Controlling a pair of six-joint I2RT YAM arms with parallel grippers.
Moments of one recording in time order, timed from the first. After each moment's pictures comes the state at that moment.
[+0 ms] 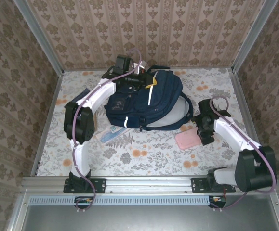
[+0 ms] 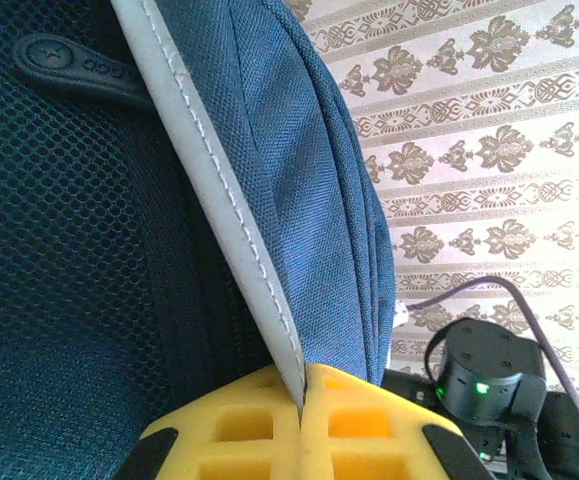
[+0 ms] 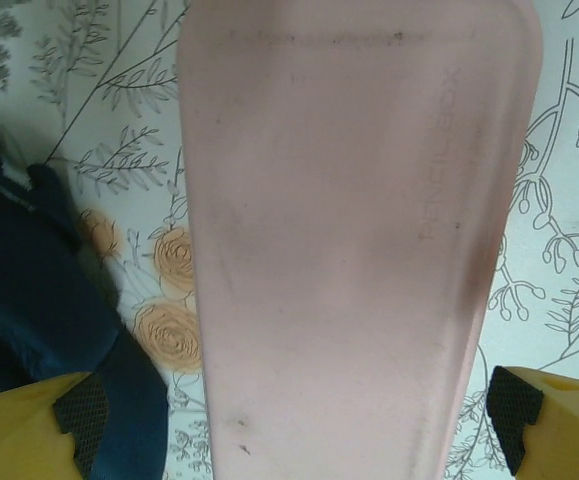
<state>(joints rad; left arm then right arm) -0.49 2.05 1.81 -0.37 0.93 -0.77 0.12 1.32 0.83 -0.84 0.03 1.38</state>
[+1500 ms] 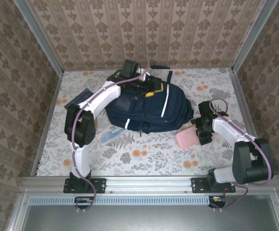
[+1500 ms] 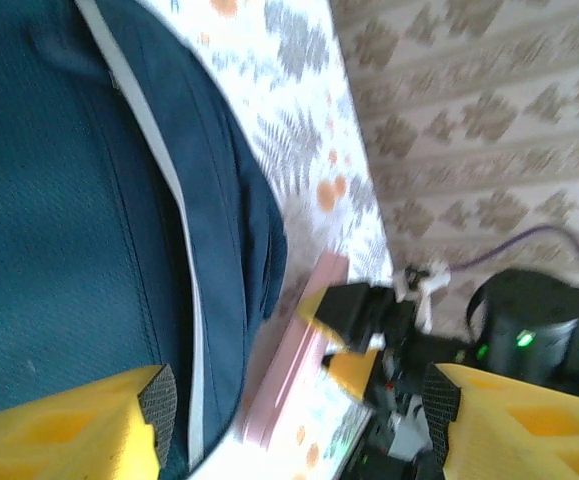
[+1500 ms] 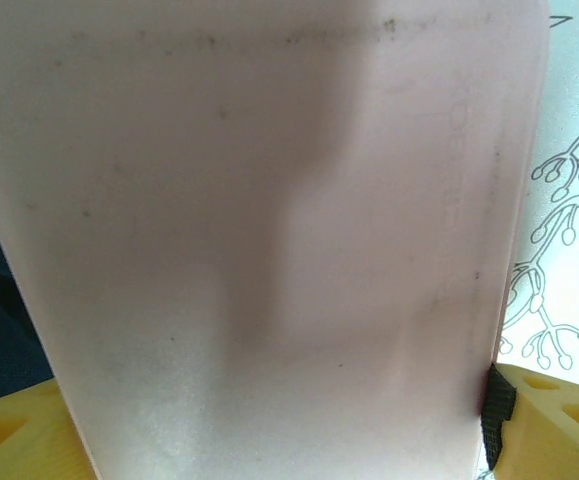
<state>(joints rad) -0.60 1.99 1.75 -0.52 0.77 -0.60 0.08 1.36 0.75 -0.71 -0.02 1.38</state>
